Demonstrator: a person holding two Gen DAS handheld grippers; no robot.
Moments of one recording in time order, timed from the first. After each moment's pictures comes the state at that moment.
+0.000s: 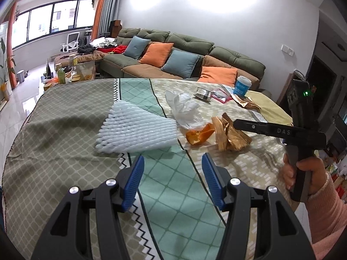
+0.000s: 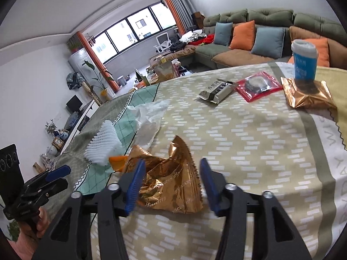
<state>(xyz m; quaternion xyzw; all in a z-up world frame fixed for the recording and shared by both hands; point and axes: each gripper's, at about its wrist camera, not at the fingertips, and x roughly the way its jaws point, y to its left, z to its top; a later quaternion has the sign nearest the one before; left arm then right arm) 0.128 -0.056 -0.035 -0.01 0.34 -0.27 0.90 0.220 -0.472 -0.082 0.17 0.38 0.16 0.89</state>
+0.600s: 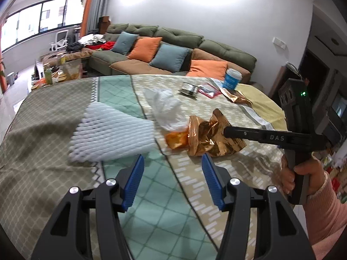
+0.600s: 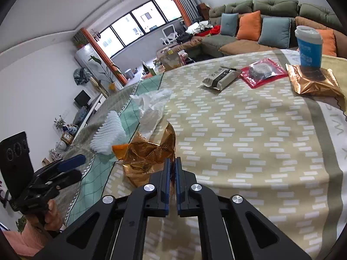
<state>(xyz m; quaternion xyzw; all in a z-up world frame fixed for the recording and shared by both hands) 0.139 -0.091 -0.039 0.01 0.36 -0.31 0.88 0.211 -0.479 -0.087 0.18 0.40 0.19 0.88</state>
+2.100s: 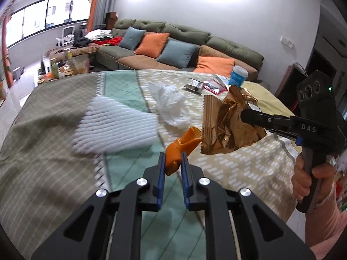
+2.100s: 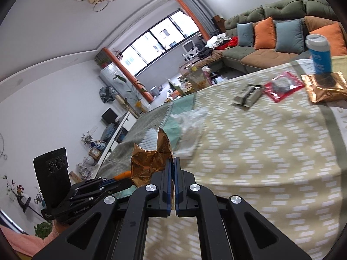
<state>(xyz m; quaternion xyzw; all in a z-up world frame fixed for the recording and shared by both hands) 0.131 -0.087 -0.038 0.00 0.37 -0.28 0.89 0.191 -0.473 -0.060 0.24 0.33 0.27 0.87</state>
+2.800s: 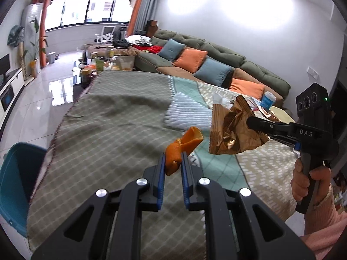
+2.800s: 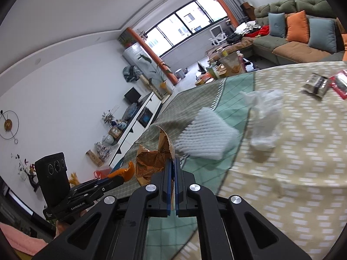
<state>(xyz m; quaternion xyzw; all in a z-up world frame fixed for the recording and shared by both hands) 0.083 0.037 -0.029 -0.07 0.34 -0.17 0.92 0.203 -0.372 -0.057 0.22 0.36 0.36 0.84</state>
